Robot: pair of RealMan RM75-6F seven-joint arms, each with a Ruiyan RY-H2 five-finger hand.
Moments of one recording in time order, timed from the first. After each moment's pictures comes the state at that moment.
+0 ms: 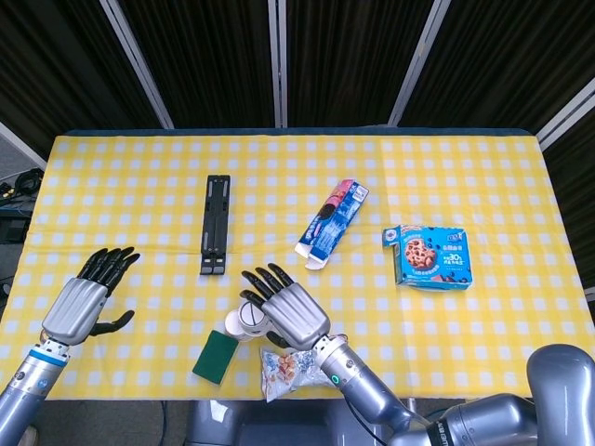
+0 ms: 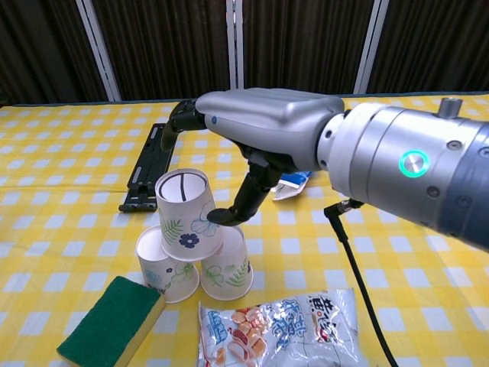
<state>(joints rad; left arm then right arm) -0.29 -1.15 0.02 -1.66 1.60 1.32 -0.02 0.88 -1.62 0.17 -2.03 -0.98 1.17 -0.79</state>
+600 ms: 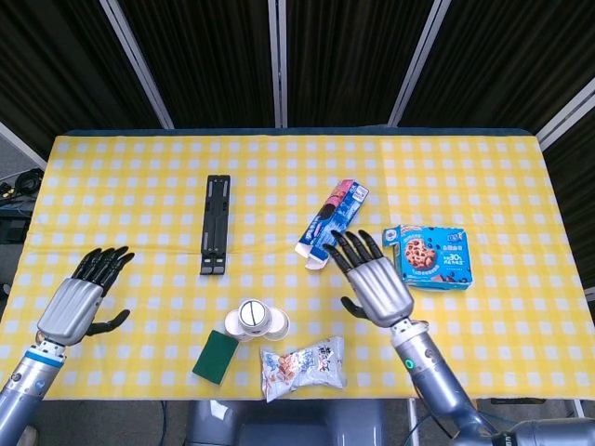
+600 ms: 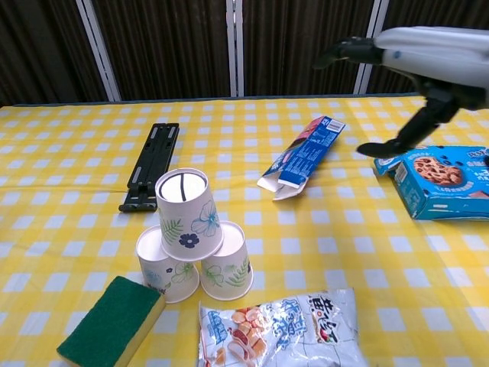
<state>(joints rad) -0.28 -1.15 0.02 -1.66 1.59 1.32 0.01 0.68 -1.32 0.07 -2.06 -1.15 1.34 -0.60</state>
